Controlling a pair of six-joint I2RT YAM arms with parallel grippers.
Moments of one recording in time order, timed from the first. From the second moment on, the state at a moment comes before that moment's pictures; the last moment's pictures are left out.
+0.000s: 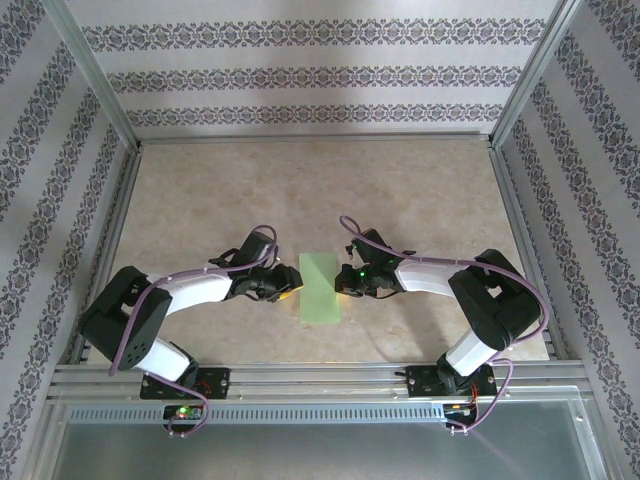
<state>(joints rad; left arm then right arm) -0.56 1.51 0.63 -0.10 0.42 -1.02 0.61 1.61 0.68 -0.13 -0.42 0.76</state>
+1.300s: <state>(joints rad) -0.61 1.59 0.76 -0.25 0.38 -0.97 0.61 1.61 0.68 -0.13 -0.42 0.75</state>
